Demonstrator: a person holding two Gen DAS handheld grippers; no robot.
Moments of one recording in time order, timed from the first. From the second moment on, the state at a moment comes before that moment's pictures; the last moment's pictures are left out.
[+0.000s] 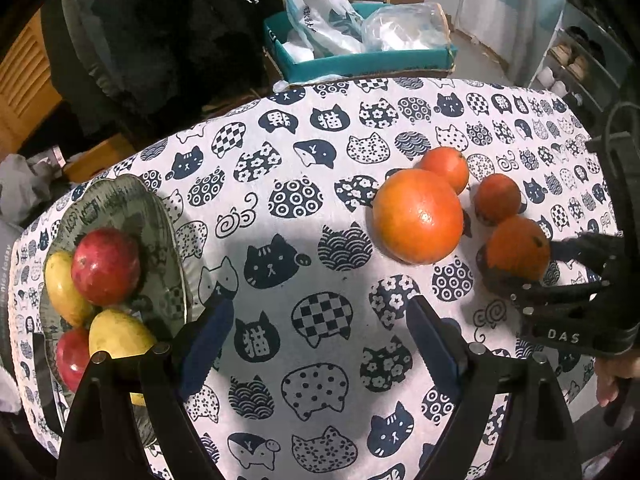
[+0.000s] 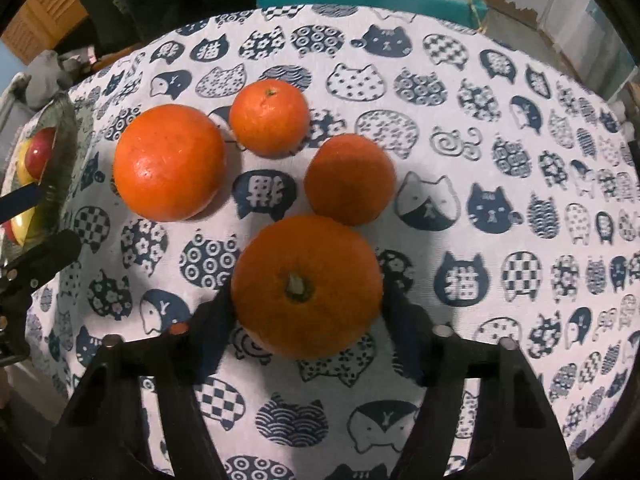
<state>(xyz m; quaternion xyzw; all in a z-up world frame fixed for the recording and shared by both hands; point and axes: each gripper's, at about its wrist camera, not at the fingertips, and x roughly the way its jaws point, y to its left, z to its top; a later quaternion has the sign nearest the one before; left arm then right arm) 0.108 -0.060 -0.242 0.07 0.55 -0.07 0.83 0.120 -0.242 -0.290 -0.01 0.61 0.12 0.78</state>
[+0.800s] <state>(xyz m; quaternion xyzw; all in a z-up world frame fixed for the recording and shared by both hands) 0.154 -0.103 -0.253 0.02 0.56 -0.12 0.82 0.124 -0.307 -0.242 0.02 0.57 0.08 0.82</state>
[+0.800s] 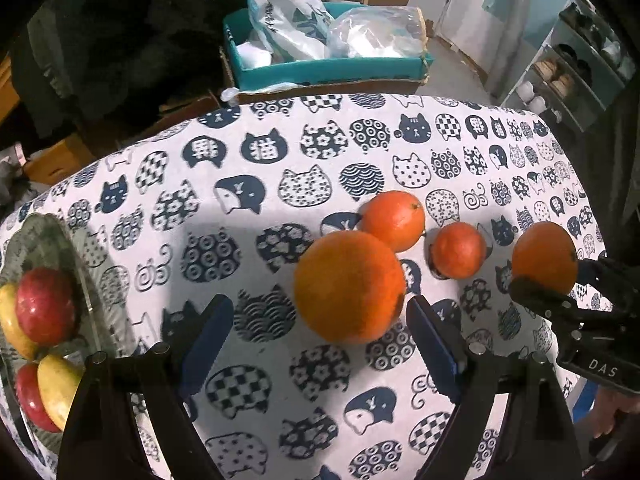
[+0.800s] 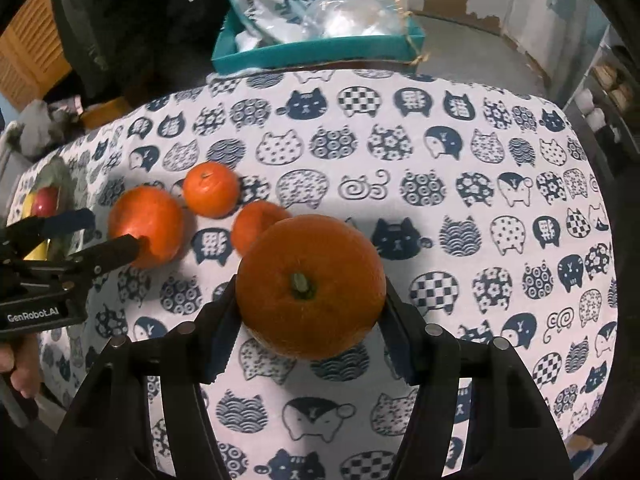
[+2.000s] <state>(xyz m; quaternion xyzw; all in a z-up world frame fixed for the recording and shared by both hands) 0.145 -0.120 -0.248 0.03 0.54 -0.13 0.83 0.129 -0.320 -0.232 0.02 0.55 0.07 0.83</state>
